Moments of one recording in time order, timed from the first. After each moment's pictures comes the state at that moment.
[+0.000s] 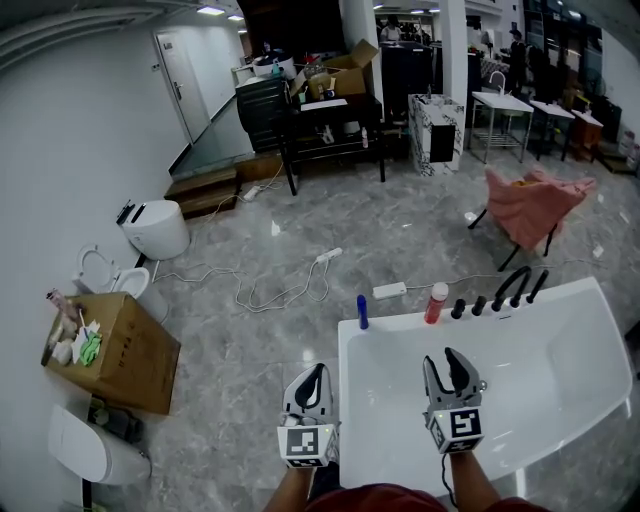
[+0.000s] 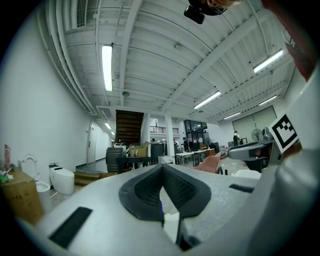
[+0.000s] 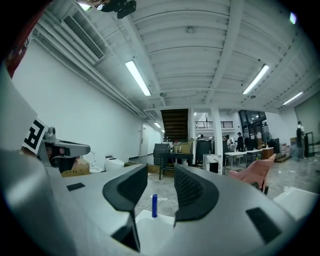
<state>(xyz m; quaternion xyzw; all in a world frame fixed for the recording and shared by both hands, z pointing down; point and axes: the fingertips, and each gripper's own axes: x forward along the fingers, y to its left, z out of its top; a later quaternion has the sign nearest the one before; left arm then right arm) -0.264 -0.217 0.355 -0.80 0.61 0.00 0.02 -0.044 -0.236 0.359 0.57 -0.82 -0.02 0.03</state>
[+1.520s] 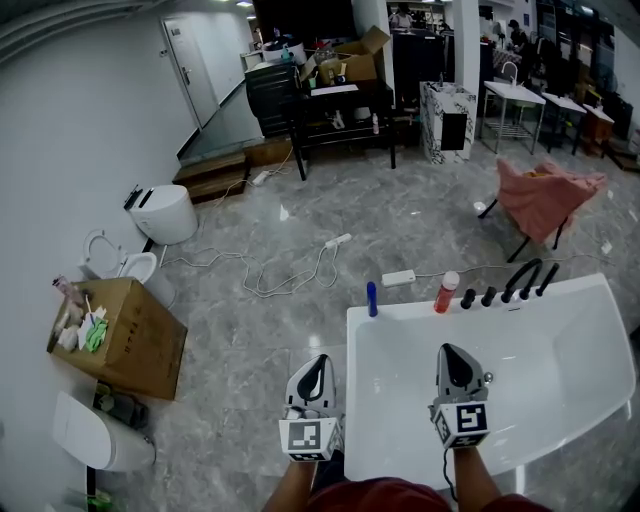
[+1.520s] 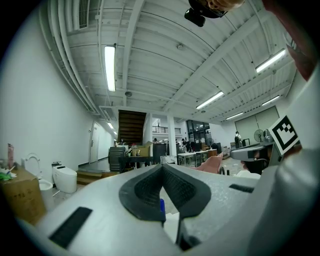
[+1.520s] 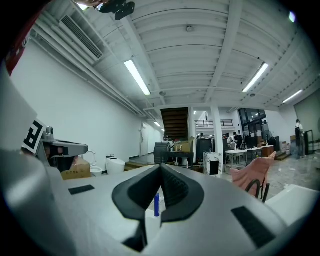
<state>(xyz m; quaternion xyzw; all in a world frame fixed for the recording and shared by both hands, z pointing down) -0.278 -0.213 0.356 -0.79 0.62 0.01 0.02 -0.052 -0.236 0.363 0.57 -0.82 -0.01 0.03</state>
